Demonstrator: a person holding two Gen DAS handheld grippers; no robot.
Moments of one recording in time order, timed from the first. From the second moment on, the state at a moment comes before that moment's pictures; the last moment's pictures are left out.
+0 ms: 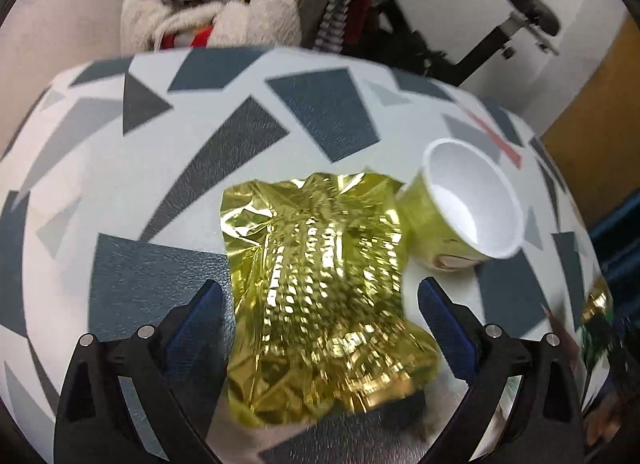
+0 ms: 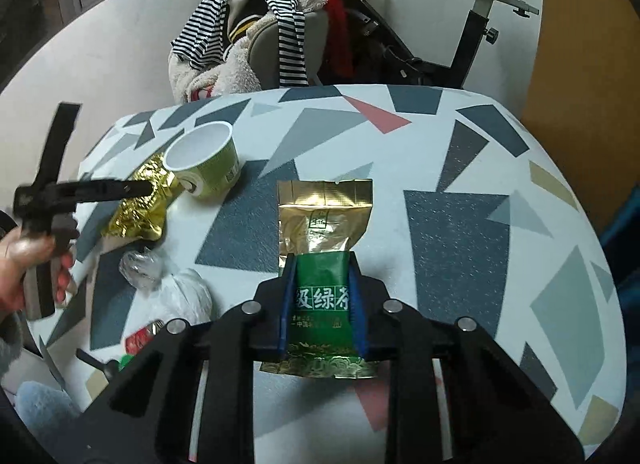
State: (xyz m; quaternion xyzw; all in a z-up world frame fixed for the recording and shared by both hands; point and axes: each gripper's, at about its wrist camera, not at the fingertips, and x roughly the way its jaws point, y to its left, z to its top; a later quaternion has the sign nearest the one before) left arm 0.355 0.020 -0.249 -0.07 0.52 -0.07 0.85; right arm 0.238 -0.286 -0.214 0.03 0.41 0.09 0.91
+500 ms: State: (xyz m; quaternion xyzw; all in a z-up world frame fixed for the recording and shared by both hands) left arm 0.287 0.028 -0.195 0.00 0.45 -0.11 0.89; right arm 0.204 -0.276 -0.200 0.02 0.39 0.12 0.91
